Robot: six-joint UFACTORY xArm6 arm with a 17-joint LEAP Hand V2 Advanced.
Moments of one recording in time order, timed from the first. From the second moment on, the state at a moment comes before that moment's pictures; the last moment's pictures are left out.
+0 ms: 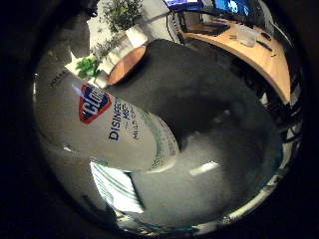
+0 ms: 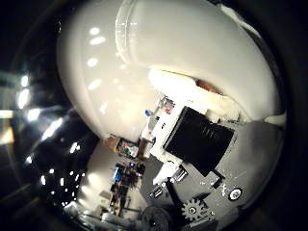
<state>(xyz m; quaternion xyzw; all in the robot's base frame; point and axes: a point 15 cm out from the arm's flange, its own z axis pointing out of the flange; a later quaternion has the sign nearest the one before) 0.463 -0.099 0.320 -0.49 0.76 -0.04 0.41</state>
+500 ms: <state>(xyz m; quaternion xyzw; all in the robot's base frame) 0.343 -0.006 0.410 -0.59 0.73 -0.09 0.34</state>
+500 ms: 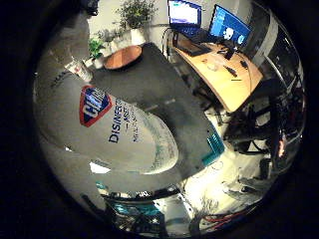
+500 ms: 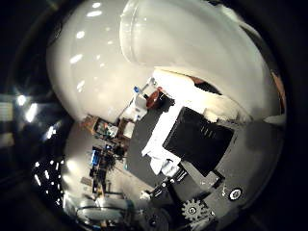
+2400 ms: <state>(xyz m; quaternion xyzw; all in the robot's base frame) 0.450 0.133 0.398 -0.59 0.72 0.18 0.32</state>
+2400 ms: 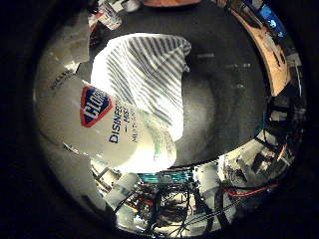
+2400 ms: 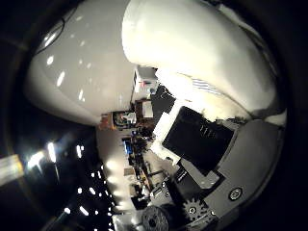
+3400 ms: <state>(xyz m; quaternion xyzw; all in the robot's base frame) 0.473 0.113 0.347 -0.56 0.74 0.24 0.28</state>
